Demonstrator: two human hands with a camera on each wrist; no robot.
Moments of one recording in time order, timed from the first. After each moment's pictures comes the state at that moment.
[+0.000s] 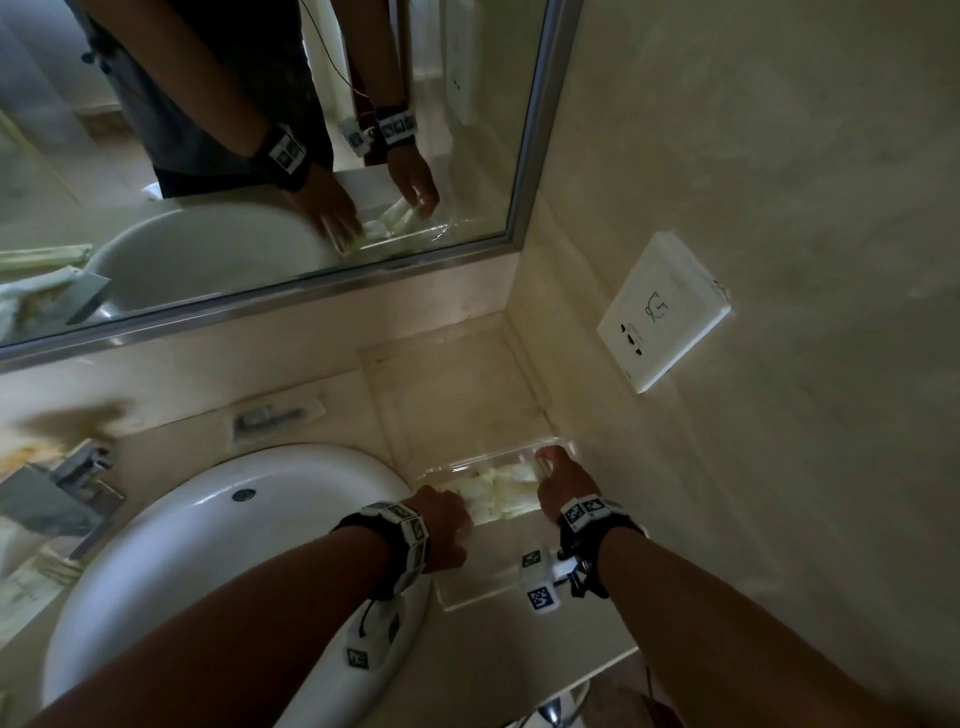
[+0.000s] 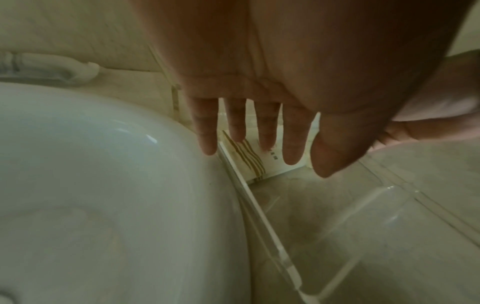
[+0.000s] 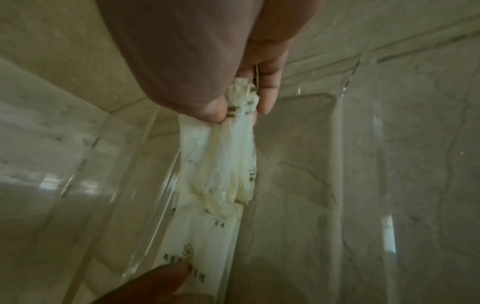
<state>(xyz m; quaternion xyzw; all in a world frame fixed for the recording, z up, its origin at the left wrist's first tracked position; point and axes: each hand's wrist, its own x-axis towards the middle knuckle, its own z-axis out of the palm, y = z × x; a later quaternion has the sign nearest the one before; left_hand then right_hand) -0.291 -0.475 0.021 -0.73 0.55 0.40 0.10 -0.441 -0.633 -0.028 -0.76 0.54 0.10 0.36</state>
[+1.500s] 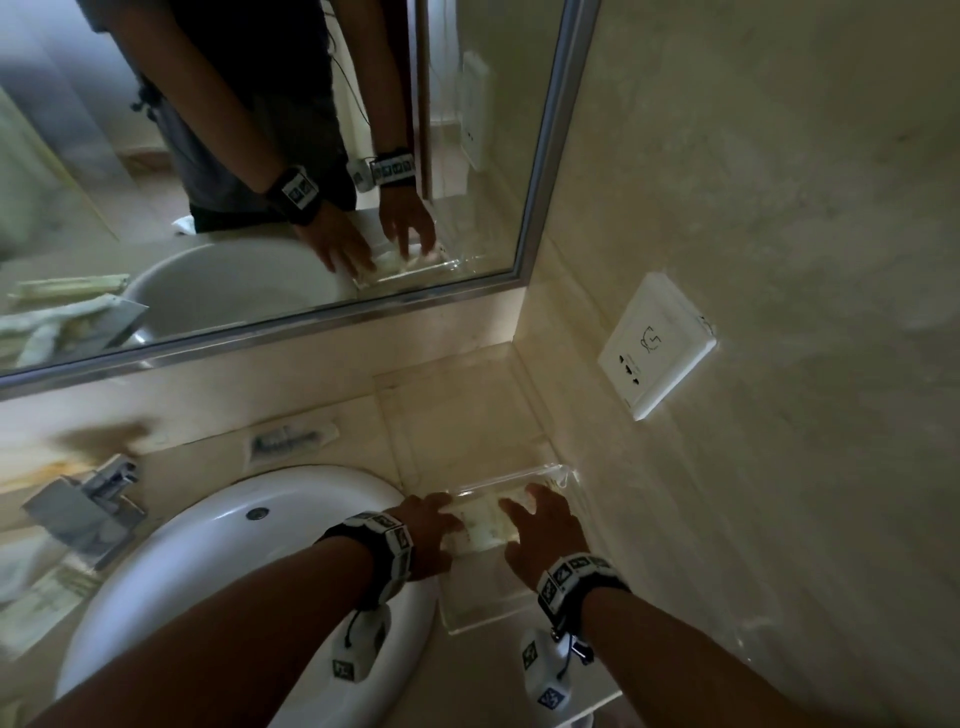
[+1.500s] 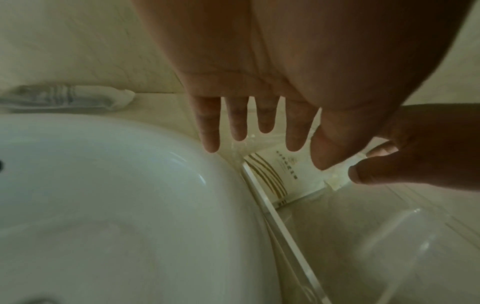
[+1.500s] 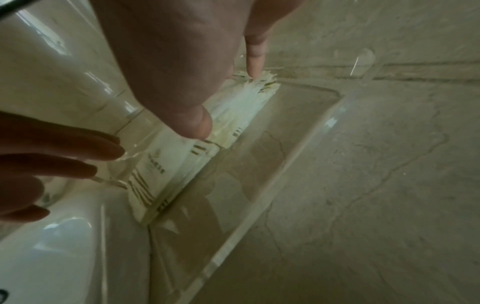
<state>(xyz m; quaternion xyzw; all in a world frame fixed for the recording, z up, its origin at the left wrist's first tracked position) -0.266 -0.462 0.031 -0.73 0.57 0.35 0.14 -0.443 -0.580 -0.011 -0.89 0.37 0.18 0.19</state>
